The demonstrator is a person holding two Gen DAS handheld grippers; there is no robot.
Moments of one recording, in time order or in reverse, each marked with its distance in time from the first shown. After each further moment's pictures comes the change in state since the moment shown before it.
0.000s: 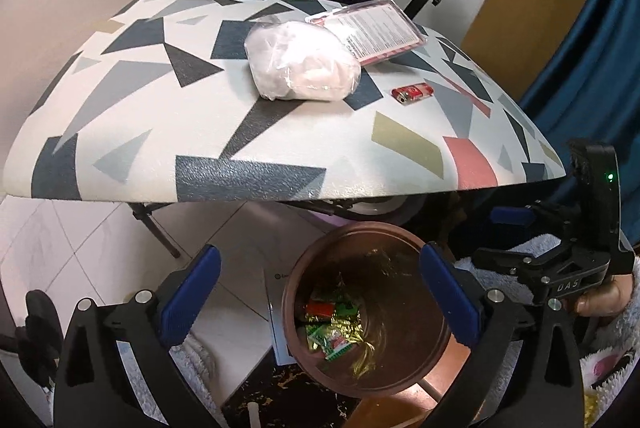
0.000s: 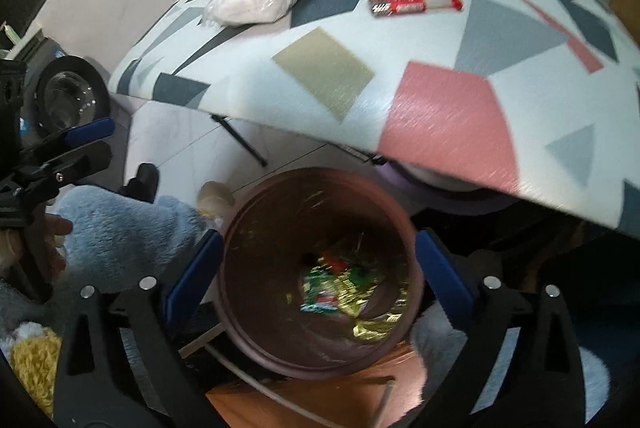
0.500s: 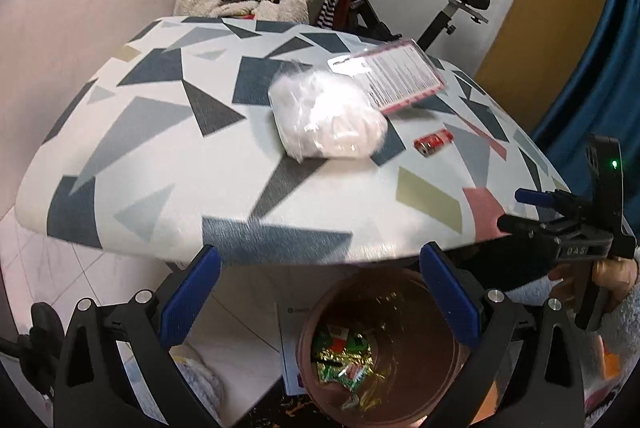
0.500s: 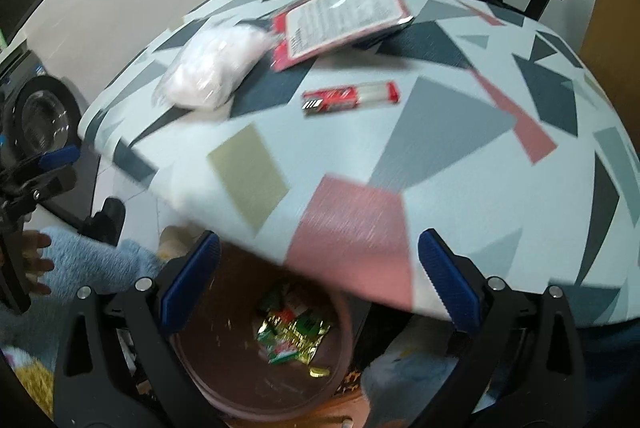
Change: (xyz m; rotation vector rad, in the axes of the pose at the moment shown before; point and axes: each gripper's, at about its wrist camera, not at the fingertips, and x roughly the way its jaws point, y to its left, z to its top) left arm -0.002 0.014 0.038 -0.026 -0.092 0.043; right arm -0.018 -0.040 0.053 -0.011 -0.143 -0.103
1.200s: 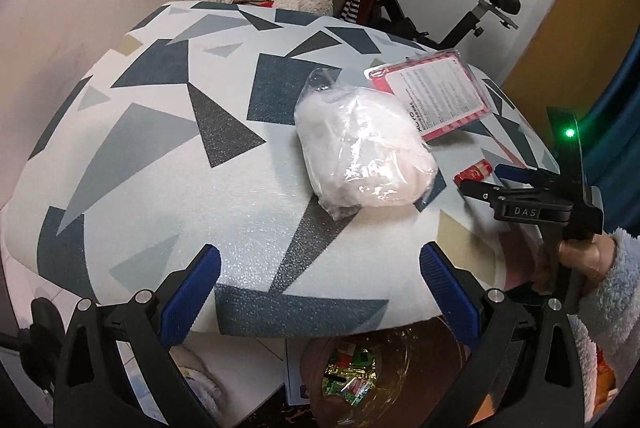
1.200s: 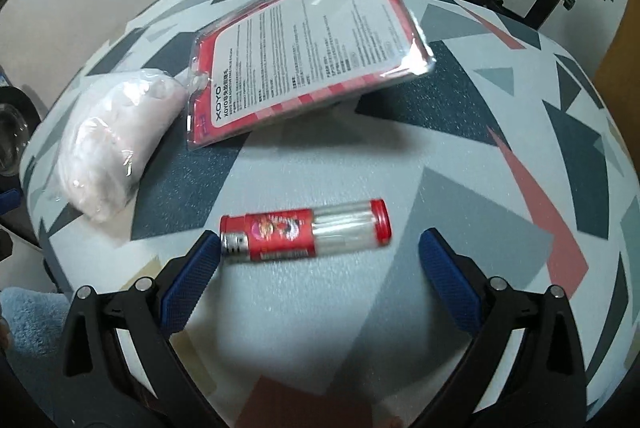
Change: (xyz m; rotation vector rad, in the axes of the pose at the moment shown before) left arm 0.044 0.023 0.045 -0.063 0.058 0.031; right arm 0.089 -0.021 0.091 -0.015 0.055 -0.116
